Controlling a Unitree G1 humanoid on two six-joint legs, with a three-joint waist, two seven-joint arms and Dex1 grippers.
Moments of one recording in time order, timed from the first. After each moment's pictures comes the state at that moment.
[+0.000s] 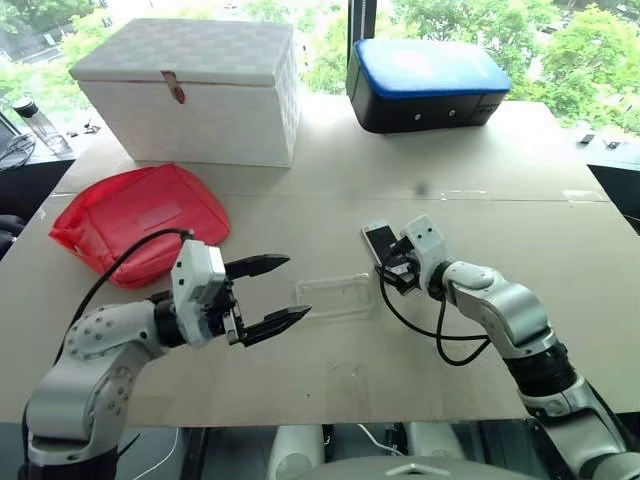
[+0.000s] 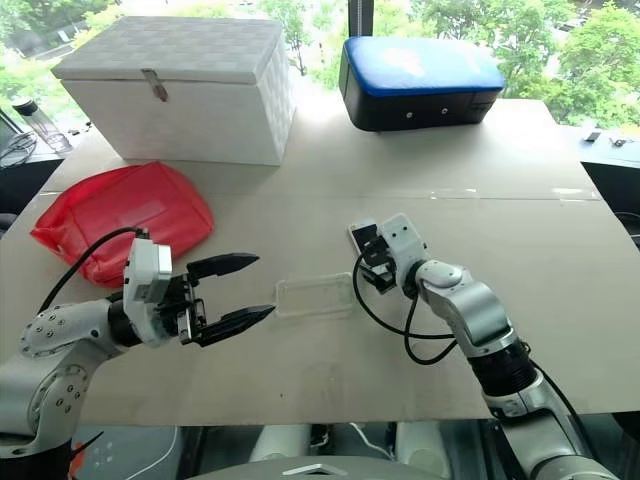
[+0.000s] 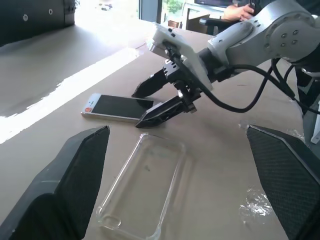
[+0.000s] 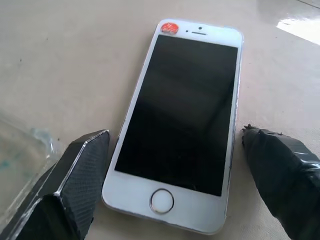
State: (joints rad) left arm 0.13 0.64 0.37 -0.62 -0.62 0.55 -1.08; right arm -0.44 -0.26 0.27 -0.16 0.26 0.93 0.24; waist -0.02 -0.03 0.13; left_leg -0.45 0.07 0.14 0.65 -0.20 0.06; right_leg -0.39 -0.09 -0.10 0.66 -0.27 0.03
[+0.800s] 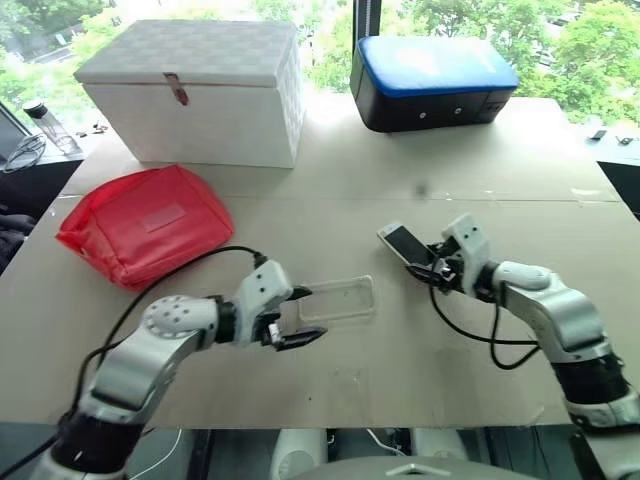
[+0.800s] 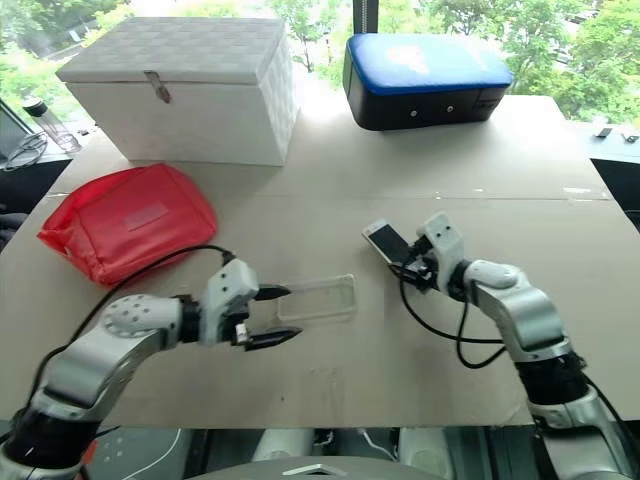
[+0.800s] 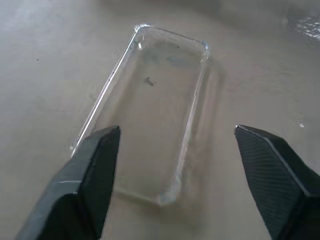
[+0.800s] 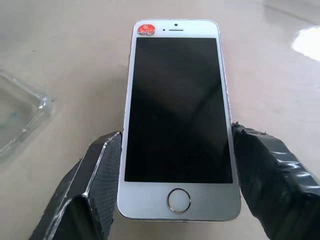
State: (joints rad) left arm -0.14 0.75 -0.18 -0.31 -0.32 0.53 -0.98; right arm -0.32 -0.54 0.07 -0.28 0.37 0.81 0.62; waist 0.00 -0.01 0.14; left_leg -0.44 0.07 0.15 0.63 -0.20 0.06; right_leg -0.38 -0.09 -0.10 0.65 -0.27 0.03
